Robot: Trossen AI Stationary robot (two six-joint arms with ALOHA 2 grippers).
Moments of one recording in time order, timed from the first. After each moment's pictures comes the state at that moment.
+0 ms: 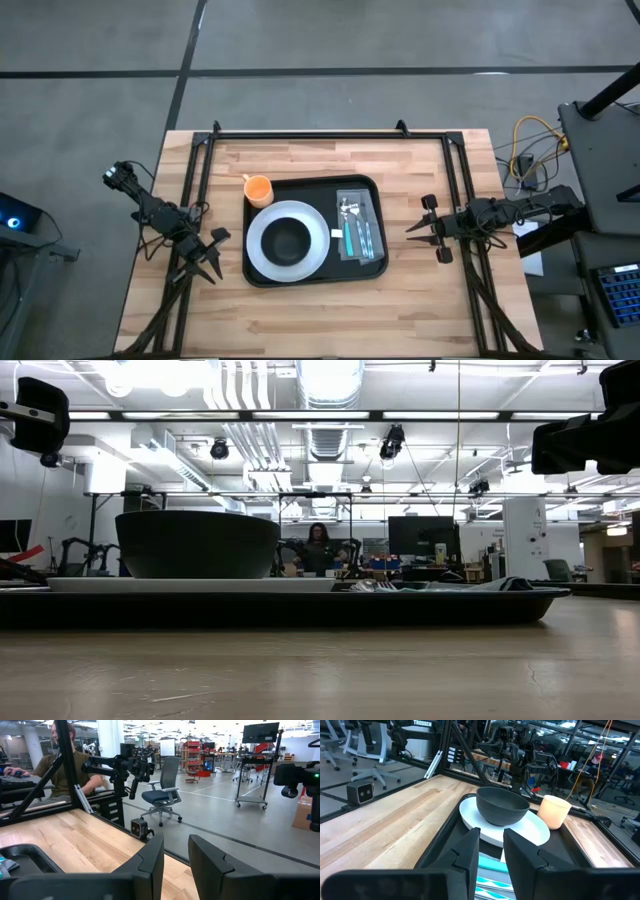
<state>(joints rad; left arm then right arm) -0.66 0.07 0.01 0.04 0.17 0.00 0.24 0.09 0.01 0.00 0.01 -0.20</state>
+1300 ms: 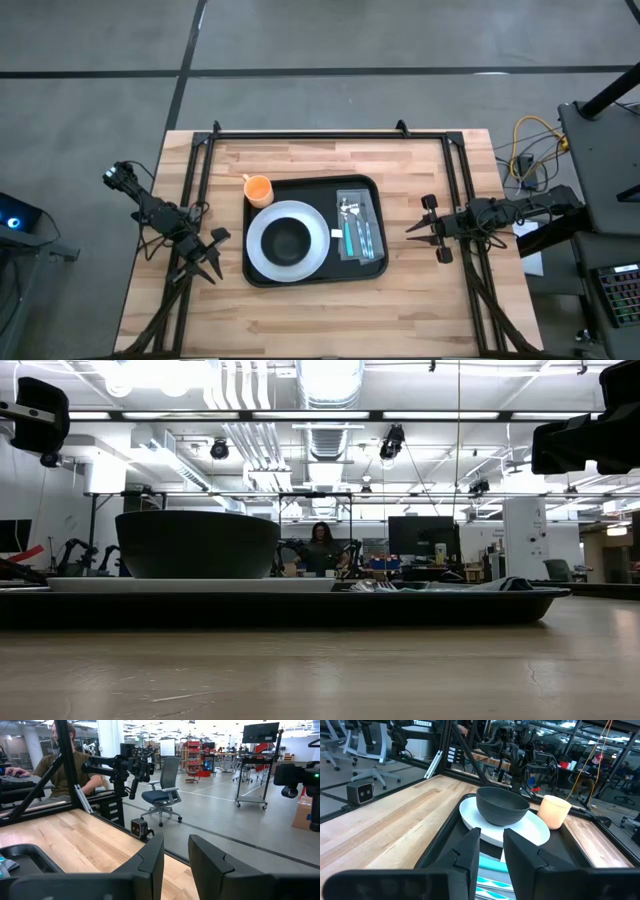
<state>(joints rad) -0.66 0.07 0.01 0.04 0.17 0.00 0.24 0.09 0.01 0.00 0.01 -0.20</state>
